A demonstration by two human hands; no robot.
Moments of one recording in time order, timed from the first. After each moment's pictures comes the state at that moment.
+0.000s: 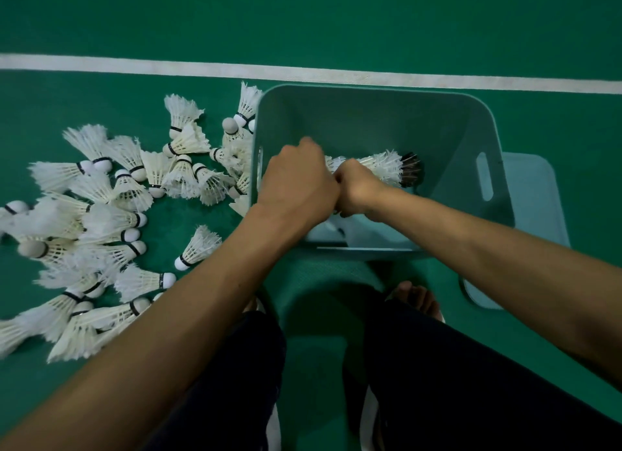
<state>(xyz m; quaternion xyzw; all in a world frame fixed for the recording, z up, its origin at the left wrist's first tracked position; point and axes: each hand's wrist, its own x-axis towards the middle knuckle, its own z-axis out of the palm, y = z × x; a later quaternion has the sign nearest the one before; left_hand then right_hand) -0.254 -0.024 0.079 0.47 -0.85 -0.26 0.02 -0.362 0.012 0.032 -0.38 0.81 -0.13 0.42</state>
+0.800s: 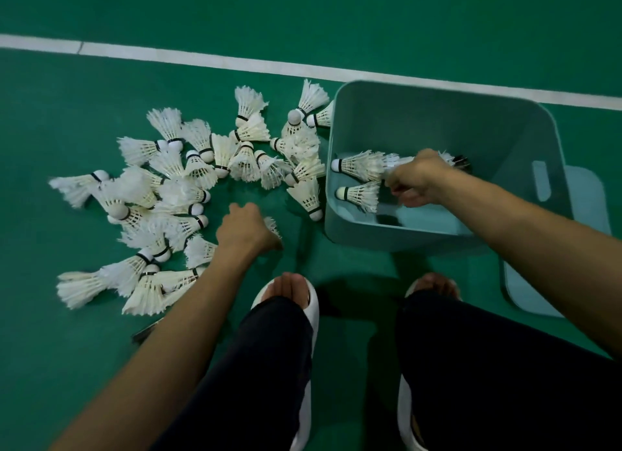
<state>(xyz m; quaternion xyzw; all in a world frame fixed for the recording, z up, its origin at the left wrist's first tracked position) -0.087 -0.057 -0.028 0.62 -0.71 -0.27 -0.17 -0.364 0.003 0.037 -0.18 0.88 -0.16 0.41</state>
